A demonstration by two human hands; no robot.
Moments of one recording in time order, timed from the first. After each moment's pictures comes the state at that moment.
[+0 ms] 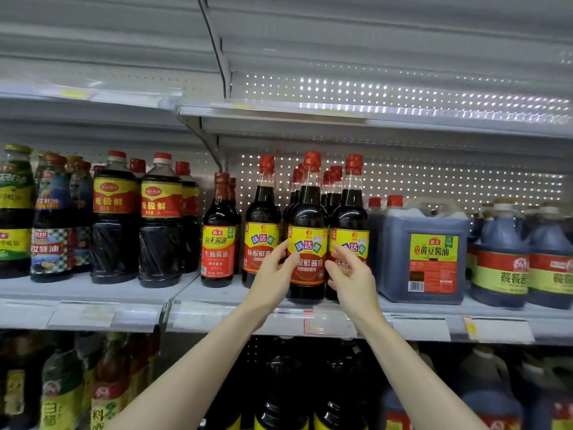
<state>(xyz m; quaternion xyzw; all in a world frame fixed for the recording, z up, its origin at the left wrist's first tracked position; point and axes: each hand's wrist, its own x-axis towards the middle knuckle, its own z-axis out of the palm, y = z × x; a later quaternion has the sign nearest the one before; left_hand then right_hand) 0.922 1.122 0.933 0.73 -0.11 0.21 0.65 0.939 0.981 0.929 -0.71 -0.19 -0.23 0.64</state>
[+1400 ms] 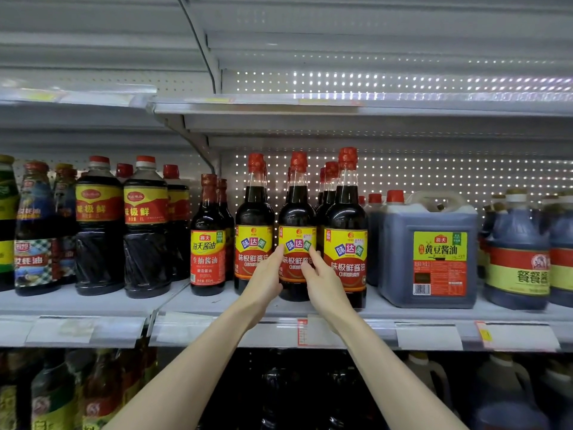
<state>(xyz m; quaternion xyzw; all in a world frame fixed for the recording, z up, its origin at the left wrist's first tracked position) 0.955 1.113 0.940 0.68 -0.06 0.15 0.71 0.976 1.006 0.925 -0.75 -0.20 -0.12 0.61</state>
